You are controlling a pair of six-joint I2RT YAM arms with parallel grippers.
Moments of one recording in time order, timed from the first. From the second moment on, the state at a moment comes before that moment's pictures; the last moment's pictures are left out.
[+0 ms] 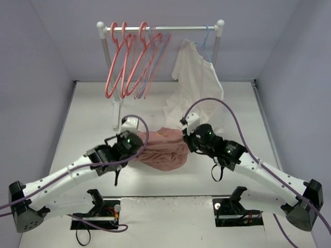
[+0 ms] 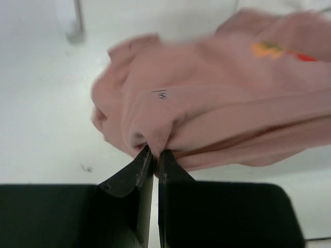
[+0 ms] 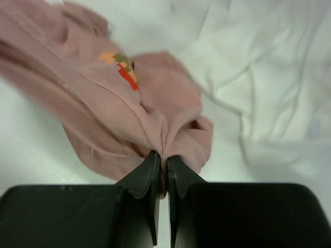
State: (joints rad) left arm -0.93 1.03 1.06 -0.80 -0.65 -0.53; right arm 0.84 1.05 0.90 -0.36 0.19 0.02
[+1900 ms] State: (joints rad) left arm -0.86 0.89 0.95 -0.87 -0.63 -0.73; right arm 0.74 2.02 1.94 -0.17 0.36 0.24
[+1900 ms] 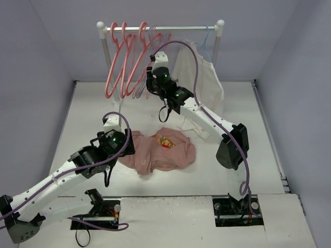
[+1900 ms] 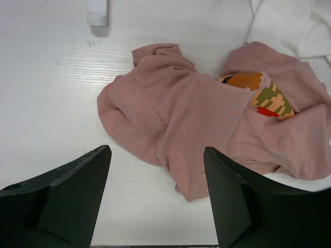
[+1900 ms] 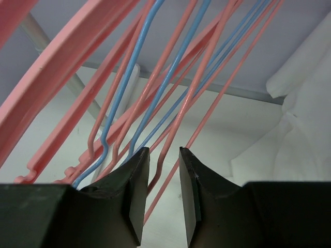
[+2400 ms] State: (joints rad) left arm -0.86 0.94 0.95 -0.87 -0.62 -0.74; right arm 0.71 1.92 1.80 -0.16 0.42 0.21
